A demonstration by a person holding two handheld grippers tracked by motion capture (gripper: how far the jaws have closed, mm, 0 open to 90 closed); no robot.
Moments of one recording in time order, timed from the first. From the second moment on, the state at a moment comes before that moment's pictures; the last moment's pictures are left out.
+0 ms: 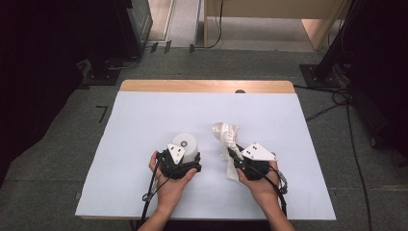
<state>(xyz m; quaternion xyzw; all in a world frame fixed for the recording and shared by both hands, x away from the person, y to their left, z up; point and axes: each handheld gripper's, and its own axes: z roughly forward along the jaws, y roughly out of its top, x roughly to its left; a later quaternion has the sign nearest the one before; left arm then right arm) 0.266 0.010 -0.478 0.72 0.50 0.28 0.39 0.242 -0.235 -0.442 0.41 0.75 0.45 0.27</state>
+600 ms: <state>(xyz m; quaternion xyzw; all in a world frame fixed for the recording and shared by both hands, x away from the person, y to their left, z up) 0.277 0.034 -0.450 0.80 0.32 0.04 0.51 0.221 -0.219 -0.418 0.32 0.75 0.51 0.28</state>
